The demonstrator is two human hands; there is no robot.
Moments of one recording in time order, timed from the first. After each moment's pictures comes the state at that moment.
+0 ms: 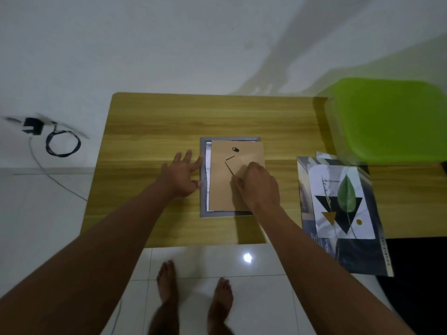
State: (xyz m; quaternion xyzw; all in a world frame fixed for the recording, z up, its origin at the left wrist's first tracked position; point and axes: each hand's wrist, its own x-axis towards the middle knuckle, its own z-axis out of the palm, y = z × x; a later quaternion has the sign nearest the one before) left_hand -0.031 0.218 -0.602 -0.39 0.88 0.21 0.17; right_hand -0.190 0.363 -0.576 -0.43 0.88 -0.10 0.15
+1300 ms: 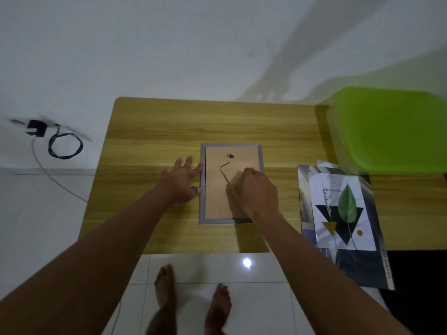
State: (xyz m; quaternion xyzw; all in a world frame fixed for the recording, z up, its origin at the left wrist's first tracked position) left_hand -0.033 0.220 -0.598 -0.40 0.87 0.21 0.17; right_hand -0.193 0.358 -0.578 -0.49 0.86 -0.07 0.11
